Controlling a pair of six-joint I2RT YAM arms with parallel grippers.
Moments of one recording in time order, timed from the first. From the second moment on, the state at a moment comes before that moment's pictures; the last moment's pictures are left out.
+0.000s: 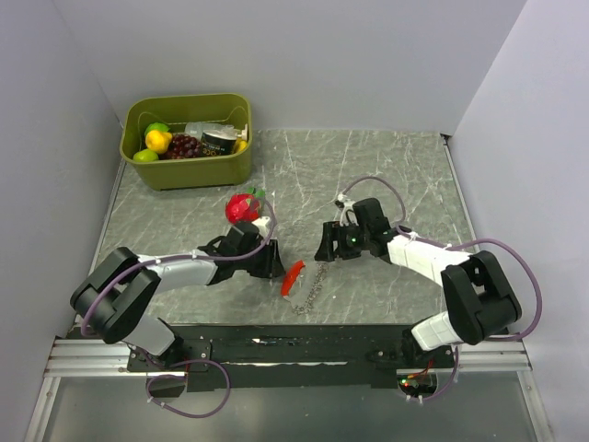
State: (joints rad) left arm -0.70 1.49 0.59 0.13 0.26 -0.56; right arm 0.44 1.43 0.71 -0.14 -0.43 0.33
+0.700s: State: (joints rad) left arm -0.68 1.57 0.79 0.16 0.28 -0.42; right arm 0.38 1.64 0.79 -0.06 -0.56 0.29
